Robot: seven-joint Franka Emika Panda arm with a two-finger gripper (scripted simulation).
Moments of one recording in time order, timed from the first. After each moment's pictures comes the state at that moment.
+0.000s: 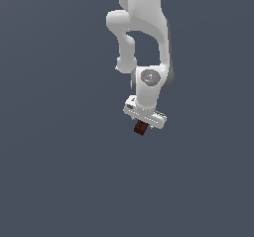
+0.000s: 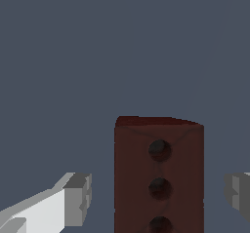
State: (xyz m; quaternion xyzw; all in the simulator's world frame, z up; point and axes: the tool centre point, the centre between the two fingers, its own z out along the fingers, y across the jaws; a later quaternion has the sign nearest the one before) arm -0.054 0.078 0.054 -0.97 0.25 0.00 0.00
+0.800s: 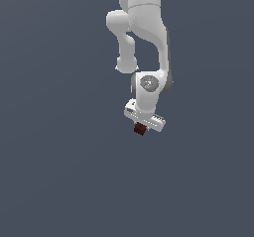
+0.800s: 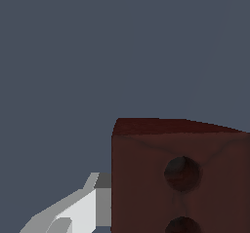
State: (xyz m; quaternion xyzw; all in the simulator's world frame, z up) arm -0.054 0.079 0.028 -0.97 0.25 0.00 0.00
